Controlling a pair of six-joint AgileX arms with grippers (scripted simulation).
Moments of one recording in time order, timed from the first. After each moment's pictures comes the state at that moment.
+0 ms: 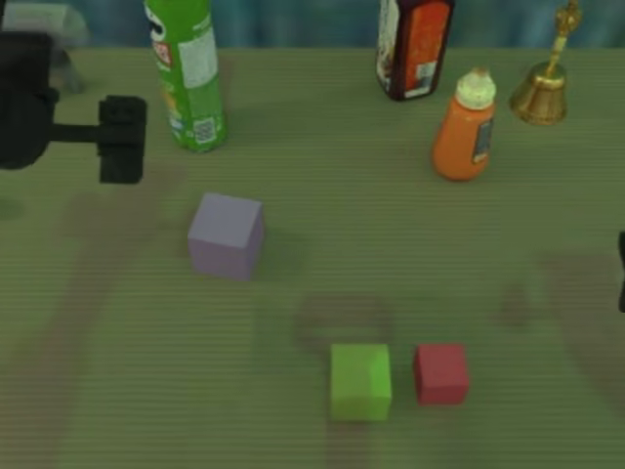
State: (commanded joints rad) left arm -0.23 1.38 1.16 -0.75 0.00 -0.10; right arm 0.34 0.74 0.60 -0.51 0.17 0.30
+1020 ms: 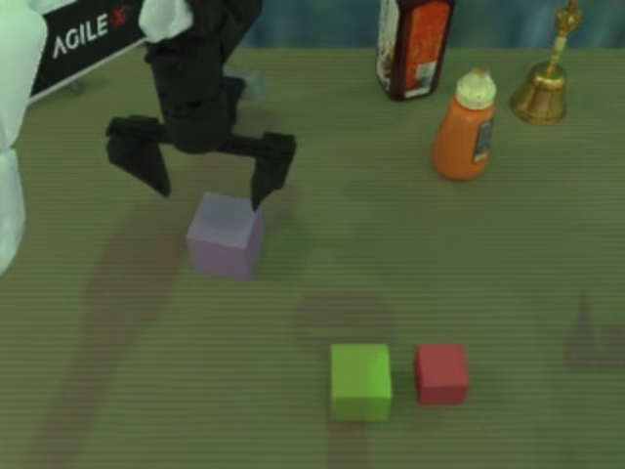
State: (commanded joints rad) left arm -0.41 2.29 1.96 -1.25 0.00 -0.17; right arm 0.01 0.00 0.00 0.00 0.00 0.00
